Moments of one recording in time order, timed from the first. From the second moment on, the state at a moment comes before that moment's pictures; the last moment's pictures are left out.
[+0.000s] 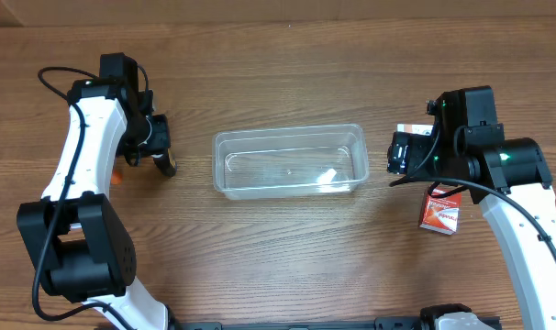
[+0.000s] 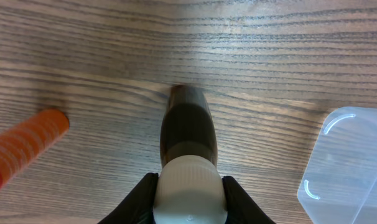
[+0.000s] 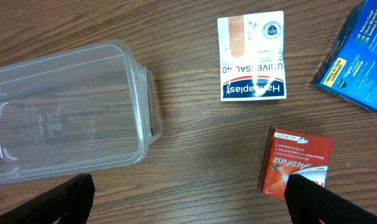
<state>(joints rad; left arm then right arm) 0.10 1.87 1.51 -1.11 0.03 -0.08 0.12 1.30 1.27 -1.11 -0.04 0.28</state>
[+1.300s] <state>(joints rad) -0.31 2.08 1.86 -1.35 0.01 -0.34 0.12 1.30 1.27 -1.13 -0.04 0.28</state>
